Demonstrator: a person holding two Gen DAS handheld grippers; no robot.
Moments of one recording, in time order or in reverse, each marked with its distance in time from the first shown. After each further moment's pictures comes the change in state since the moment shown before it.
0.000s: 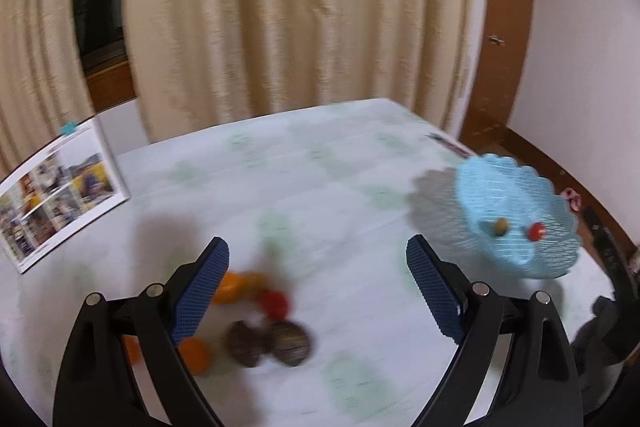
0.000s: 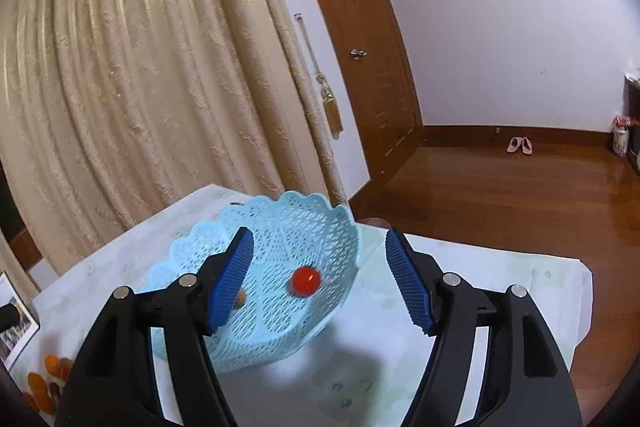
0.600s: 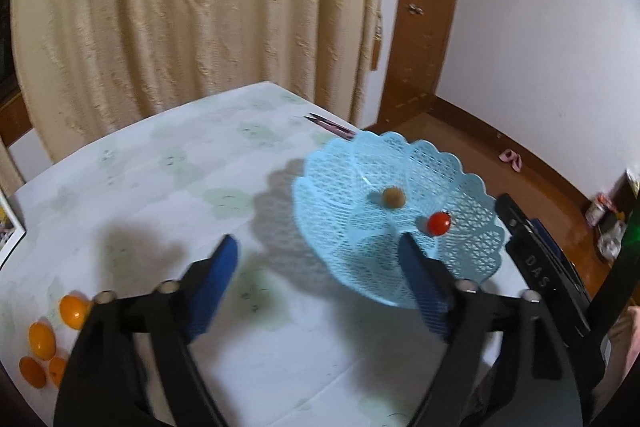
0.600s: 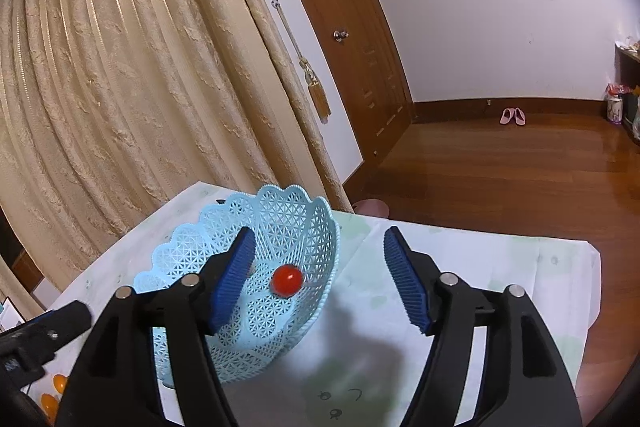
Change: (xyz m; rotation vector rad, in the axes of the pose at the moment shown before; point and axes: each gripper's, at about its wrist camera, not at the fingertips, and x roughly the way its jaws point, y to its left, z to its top) left arm 0.038 -0.141 0.009 0.137 0.054 -0.265; right arm 0.020 -0.022 0.005 0.096 0.050 -0.027
